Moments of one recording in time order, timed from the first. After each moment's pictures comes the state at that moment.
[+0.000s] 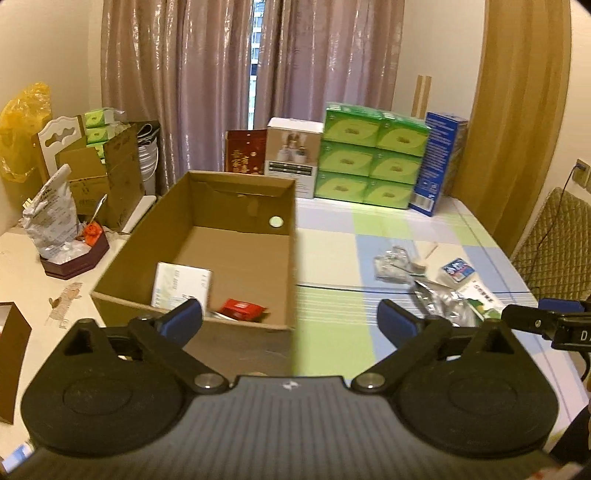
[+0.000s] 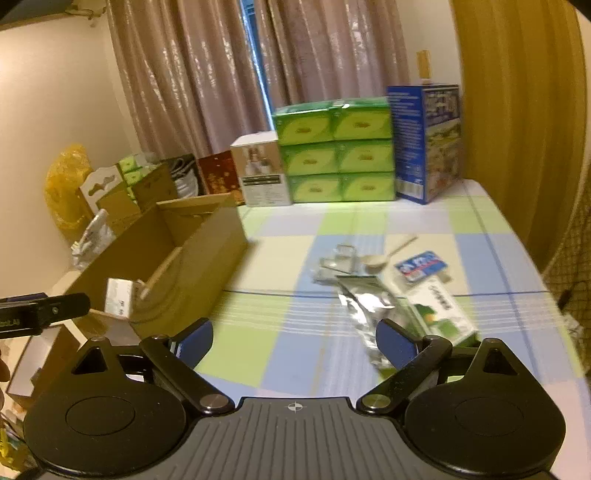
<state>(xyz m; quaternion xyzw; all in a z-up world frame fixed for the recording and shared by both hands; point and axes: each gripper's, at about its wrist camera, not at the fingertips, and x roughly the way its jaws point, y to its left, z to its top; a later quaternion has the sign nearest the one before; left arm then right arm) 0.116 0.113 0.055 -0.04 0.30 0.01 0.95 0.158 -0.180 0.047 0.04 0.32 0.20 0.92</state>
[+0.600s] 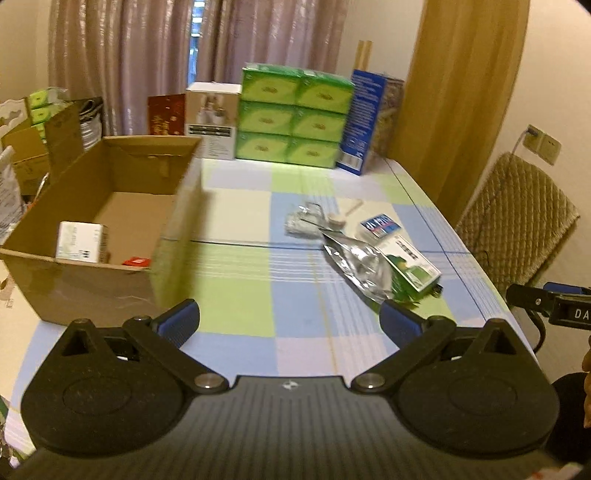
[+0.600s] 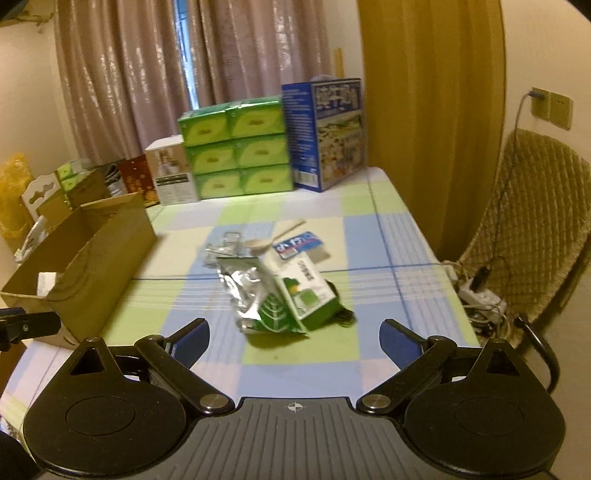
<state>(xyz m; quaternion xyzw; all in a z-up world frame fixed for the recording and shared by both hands) 0.106 0.020 0.032 -0.04 0.35 -0.07 0.93 0.135 -0.292 0.038 0.03 0.33 0.10 0.94</state>
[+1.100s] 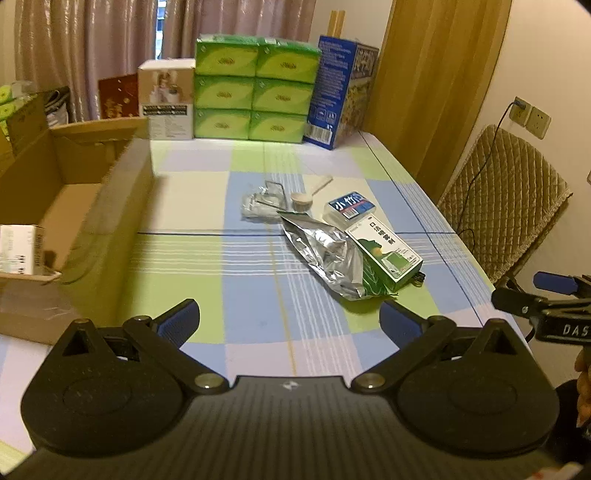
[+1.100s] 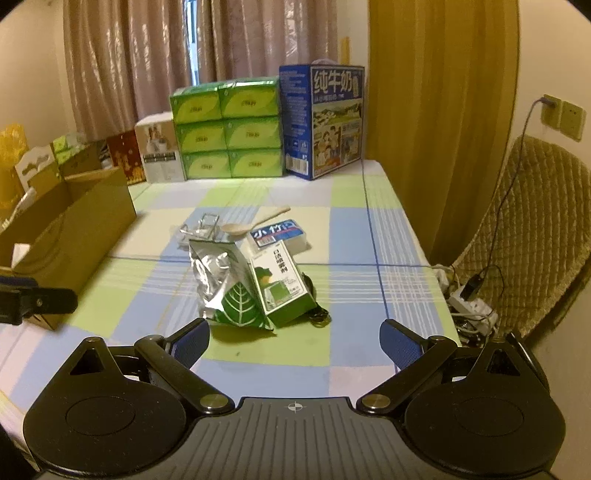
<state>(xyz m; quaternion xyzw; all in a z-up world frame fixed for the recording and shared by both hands) 0.157 -0.027 0.001 -0.04 0.38 -0.11 0.92 0.173 -0.306 0.003 -0.02 0.34 0.11 0.93</state>
